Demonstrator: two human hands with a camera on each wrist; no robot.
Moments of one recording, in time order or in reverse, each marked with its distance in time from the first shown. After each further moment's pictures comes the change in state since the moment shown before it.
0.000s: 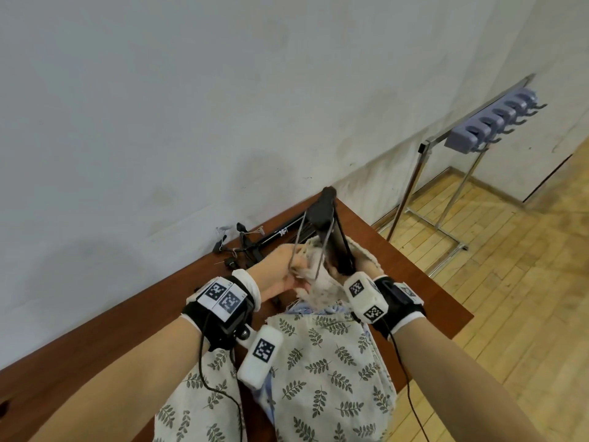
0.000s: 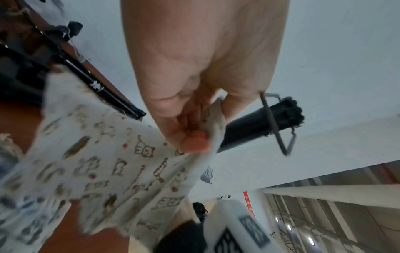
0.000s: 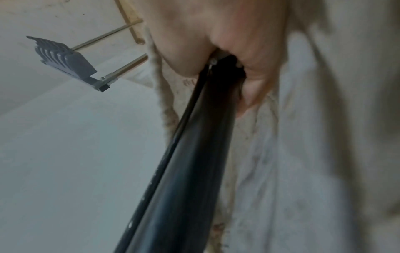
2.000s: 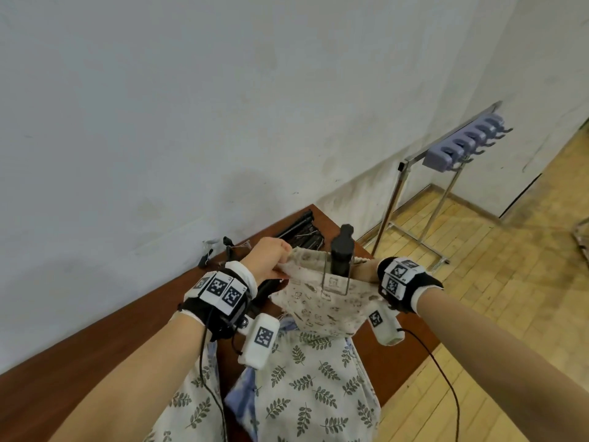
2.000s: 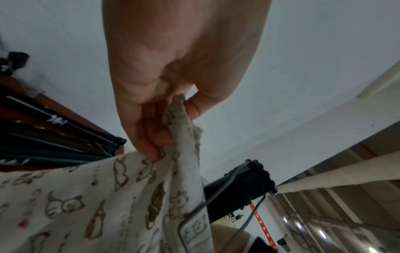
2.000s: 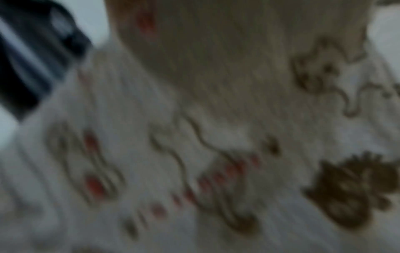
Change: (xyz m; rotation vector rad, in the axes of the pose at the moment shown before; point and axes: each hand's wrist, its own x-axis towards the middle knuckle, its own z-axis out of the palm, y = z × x) left_hand 0.029 0.024 -0.006 0.084 0.341 -0.098; right_hand -0.012 -0.059 -0.006 -1.780 -0.155 -0.211
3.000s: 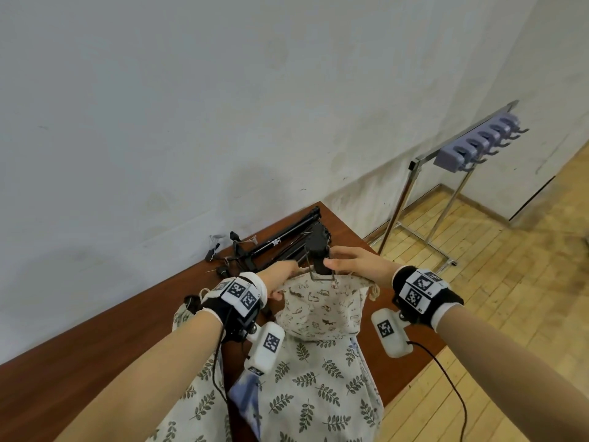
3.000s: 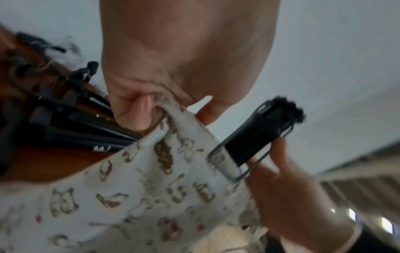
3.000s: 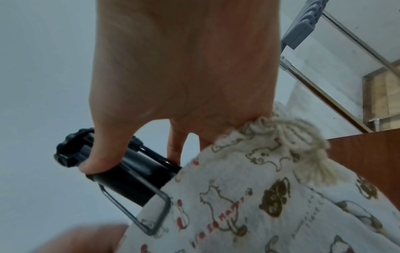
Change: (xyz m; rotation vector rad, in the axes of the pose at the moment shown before) left_hand 0.013 -0.039 0.000 0.251 -0.175 -0.214; right_hand -0.020 -0.003 -0.001 0.410 -0.076 -0.245
